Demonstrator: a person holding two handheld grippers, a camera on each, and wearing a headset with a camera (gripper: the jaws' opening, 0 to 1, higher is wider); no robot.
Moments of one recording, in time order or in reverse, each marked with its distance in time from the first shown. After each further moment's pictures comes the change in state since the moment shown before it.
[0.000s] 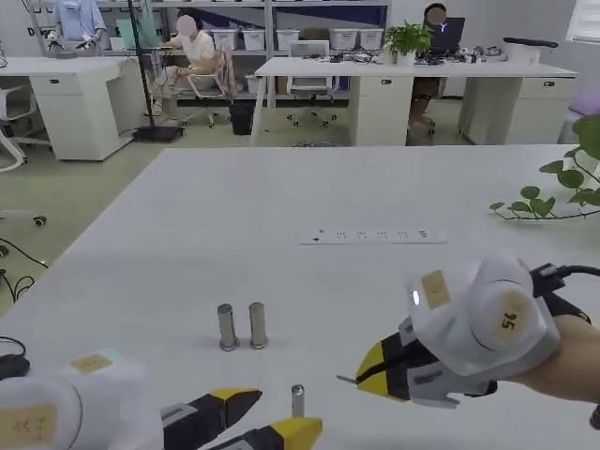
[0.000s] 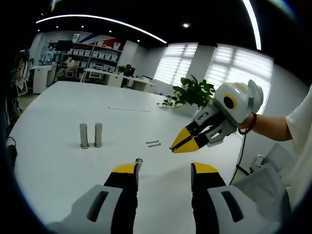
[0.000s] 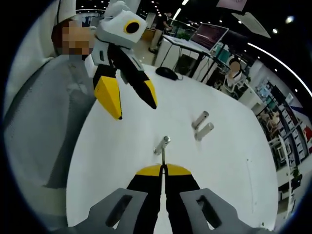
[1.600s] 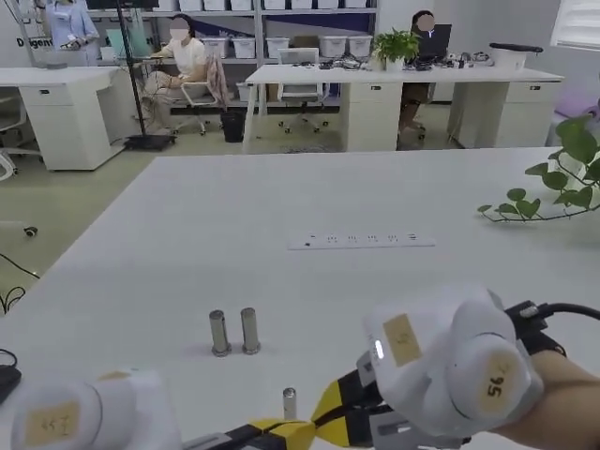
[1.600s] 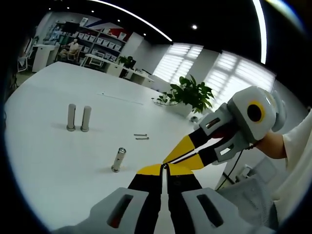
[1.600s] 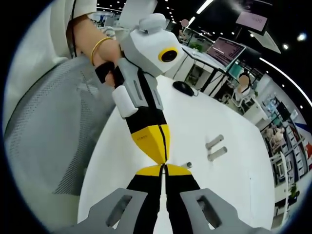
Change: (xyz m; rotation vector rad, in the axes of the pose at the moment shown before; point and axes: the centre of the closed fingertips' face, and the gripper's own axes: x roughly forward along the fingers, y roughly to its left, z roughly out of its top) left arm 0.010 -0.021 -0.014 -0.150 0.019 -0.068; right arm 0.003 0.039 0.037 -0.097 -0.056 0.037
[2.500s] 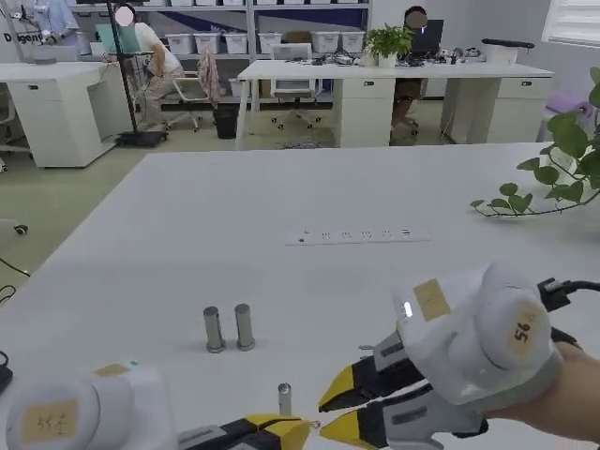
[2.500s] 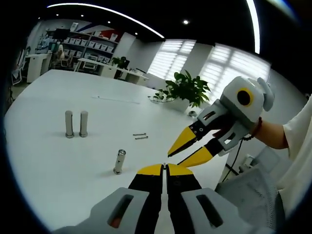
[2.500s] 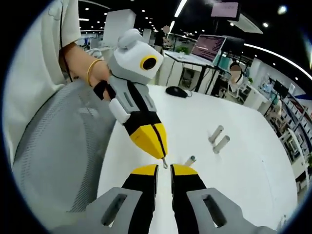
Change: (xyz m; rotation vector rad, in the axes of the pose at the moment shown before) left arm -0.001 0.000 -0.003 0.099 0.035 -0.019; right arm -0.014 0.001 -0.005 0.245 -0.102 0.029
